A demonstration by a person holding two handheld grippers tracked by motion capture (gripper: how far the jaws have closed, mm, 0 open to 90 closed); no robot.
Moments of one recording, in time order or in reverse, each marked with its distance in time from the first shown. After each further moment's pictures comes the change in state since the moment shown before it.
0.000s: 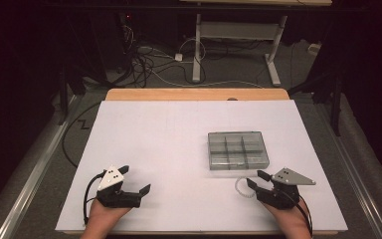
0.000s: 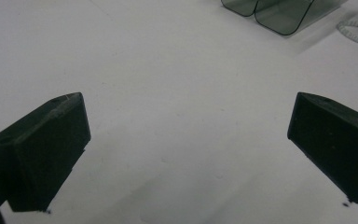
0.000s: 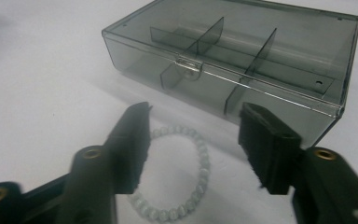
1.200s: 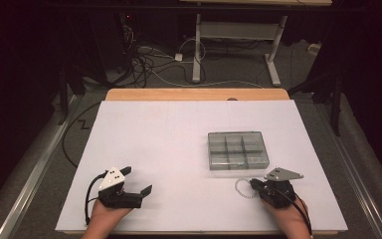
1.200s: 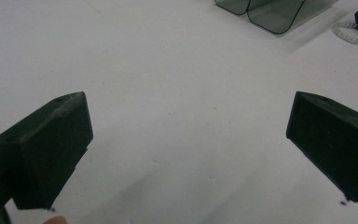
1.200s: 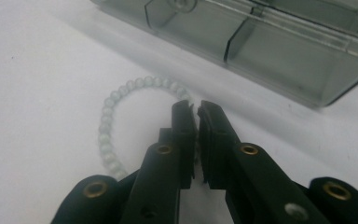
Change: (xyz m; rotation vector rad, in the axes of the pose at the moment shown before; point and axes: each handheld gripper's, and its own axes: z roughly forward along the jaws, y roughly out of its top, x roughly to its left) left arm -0.001 -0.002 0.002 -0.004 -0.028 -0.005; right arm -0.004 -0.005 0.013 0.207 -0.015 -0.031
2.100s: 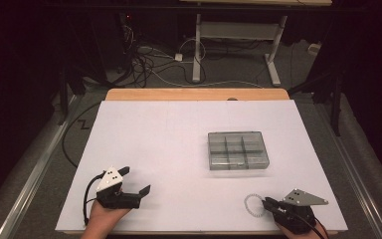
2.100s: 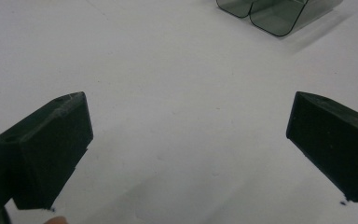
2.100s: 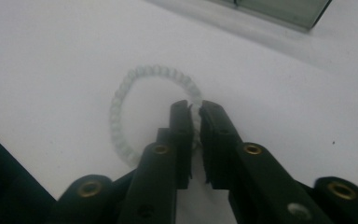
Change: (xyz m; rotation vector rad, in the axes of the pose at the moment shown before) left arm 0.001 -0.001 -0.003 -0.007 0.008 -0.004; right arm 0.011 -0.042 -0.050 -0.029 0.023 0.023
